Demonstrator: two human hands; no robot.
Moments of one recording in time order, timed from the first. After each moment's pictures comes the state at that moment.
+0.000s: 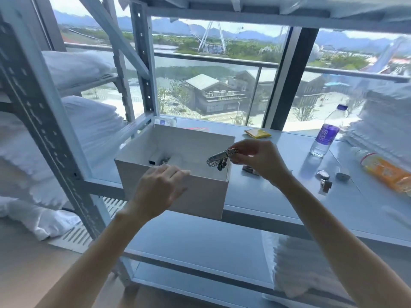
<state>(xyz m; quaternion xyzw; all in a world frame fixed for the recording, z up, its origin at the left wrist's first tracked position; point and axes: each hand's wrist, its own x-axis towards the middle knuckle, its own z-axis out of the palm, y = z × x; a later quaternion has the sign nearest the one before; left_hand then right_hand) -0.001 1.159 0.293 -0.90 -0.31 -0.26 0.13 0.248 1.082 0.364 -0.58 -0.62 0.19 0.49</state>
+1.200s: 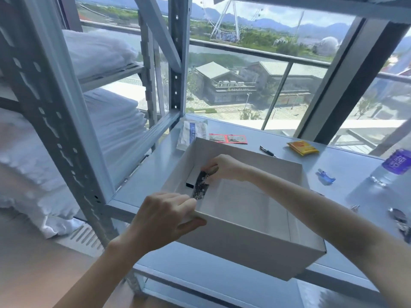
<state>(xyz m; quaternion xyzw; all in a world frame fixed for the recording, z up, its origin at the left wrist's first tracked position) -0.078 1.274 0.282 -0.90 -0.25 -0.32 0.14 0.155 1.352 0.295 -0.64 -0.71 0.26 0.12</state>
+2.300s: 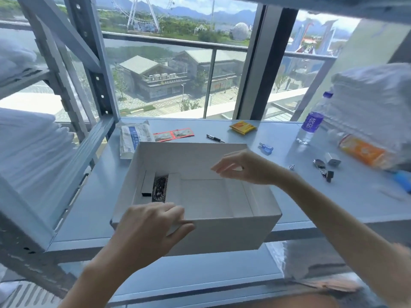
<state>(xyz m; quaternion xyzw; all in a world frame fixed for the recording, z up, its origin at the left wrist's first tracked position) -0.054 1.275 0.297 -0.95 -0.17 -0.24 0.04 0.216 1.210 0.346 -0.65 -0.72 0.13 0.20</state>
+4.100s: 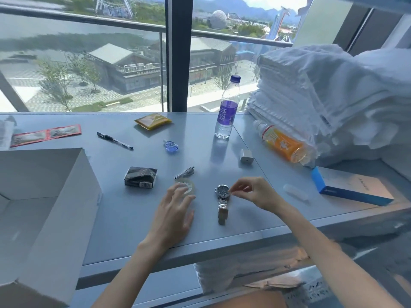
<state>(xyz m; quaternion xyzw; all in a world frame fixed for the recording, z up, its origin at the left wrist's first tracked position) 0.344 1.149 0.165 -0.95 -0.18 -0.24 -0.11 0.551 0.998 0.232 -0.77 -0.50 0.19 0.36</state>
